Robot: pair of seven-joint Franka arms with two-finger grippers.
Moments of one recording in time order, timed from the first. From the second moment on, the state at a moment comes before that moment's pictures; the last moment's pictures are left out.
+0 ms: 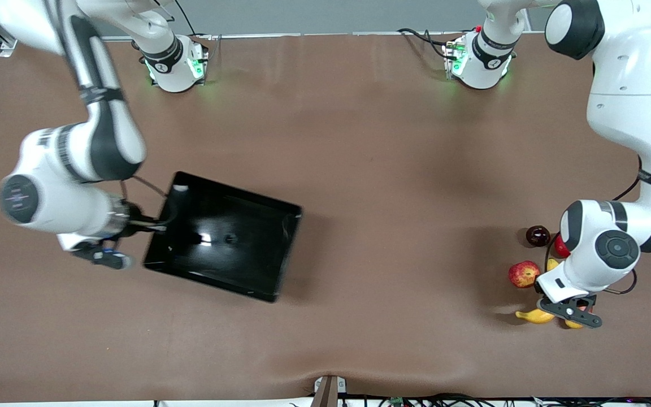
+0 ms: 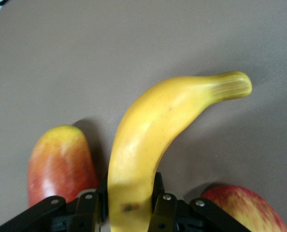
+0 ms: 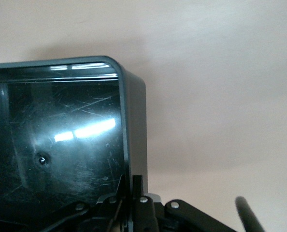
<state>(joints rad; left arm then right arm) 0.12 0.86 -0.09 -1.41 0.36 2.44 0.26 0.21 0.40 -0.16 -1.63 0.21 1.85 0.28</state>
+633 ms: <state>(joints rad) 0.12 0.90 -0.09 -1.41 0.36 2.50 0.27 -0.18 0.44 -0.16 -1.70 0.19 1.94 -0.30</state>
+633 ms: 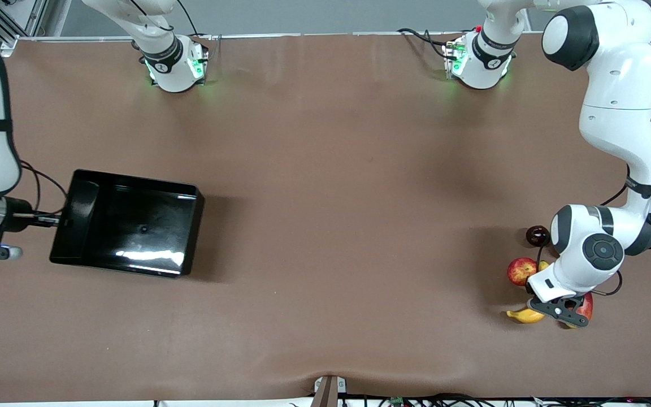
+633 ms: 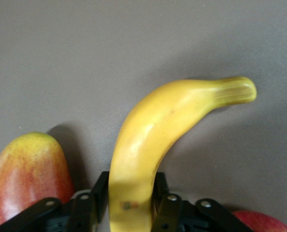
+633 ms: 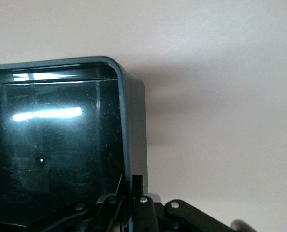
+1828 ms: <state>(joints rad) 0.13 0.64 -0.14 -1.37 0.13 2.26 0.22 -0.27 0.55 -0.14 -1.65 0.20 1.95 -0.40</state>
